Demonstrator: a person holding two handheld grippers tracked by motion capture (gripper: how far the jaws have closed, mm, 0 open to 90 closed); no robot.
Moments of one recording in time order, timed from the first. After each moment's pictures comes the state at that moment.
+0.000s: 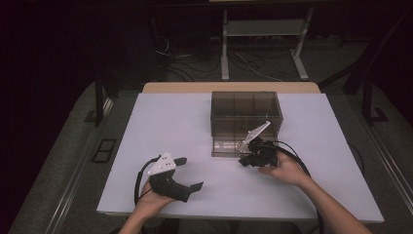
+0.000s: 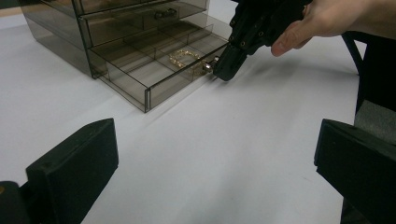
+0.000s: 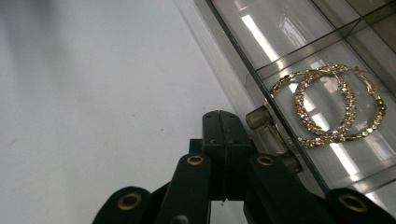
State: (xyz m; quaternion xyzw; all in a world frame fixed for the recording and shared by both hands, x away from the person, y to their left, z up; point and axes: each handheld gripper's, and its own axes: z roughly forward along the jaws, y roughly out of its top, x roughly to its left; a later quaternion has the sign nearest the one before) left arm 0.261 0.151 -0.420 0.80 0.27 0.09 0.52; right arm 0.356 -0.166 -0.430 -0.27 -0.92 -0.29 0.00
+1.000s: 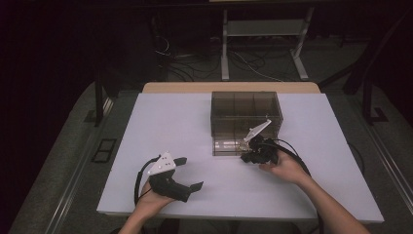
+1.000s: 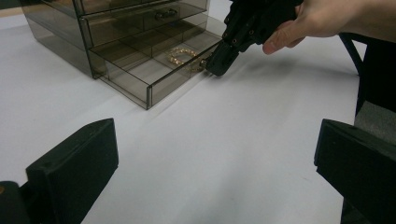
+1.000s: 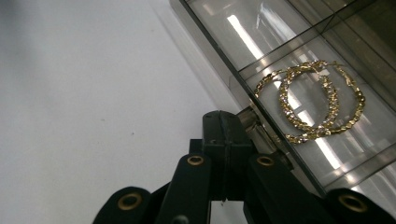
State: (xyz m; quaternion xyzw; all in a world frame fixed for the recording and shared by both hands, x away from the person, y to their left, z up) left arm 0.261 0.151 -0.420 0.80 0.27 0.09 0.53; right arm 0.363 -0.169 -0.431 -0.29 -0.91 -0.29 -0.02
